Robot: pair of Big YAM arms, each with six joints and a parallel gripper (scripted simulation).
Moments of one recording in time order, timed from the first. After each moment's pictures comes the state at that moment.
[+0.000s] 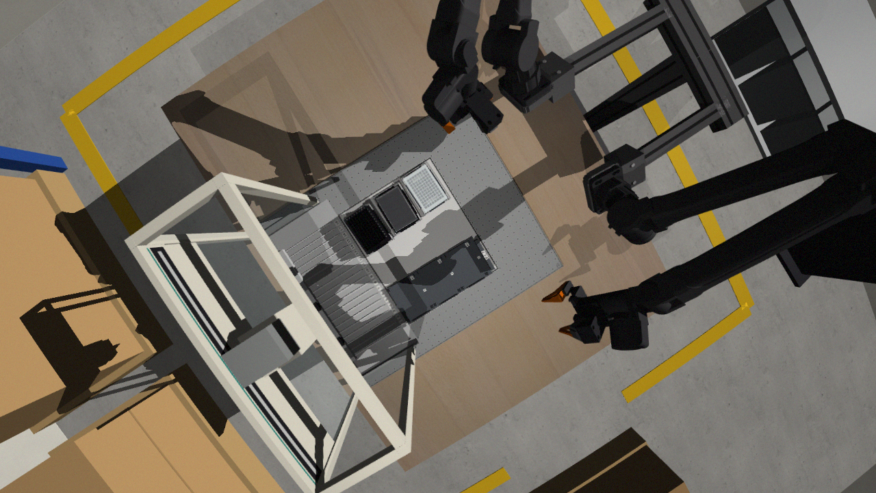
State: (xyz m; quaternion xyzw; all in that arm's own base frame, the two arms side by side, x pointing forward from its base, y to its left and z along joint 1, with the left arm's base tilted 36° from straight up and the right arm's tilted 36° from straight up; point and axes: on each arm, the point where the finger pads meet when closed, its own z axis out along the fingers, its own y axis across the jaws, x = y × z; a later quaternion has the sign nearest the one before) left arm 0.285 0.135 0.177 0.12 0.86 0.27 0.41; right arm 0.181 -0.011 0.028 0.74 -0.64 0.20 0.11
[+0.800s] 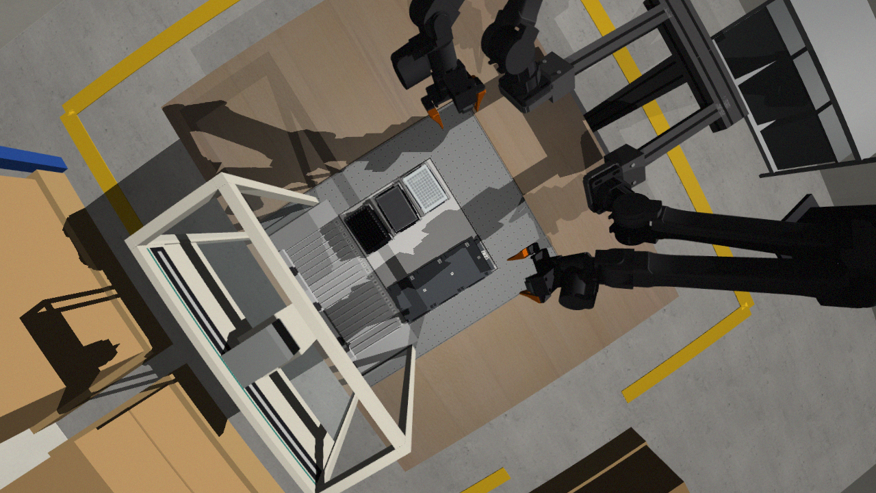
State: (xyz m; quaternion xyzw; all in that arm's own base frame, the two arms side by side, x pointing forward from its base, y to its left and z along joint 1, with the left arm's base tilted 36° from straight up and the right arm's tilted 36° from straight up) left arm 0.319 0.041 0.081 0.20 0.87 0.26 0.37; right arm 0.188 0.002 0.051 0.67 -0.74 0.05 -0.05
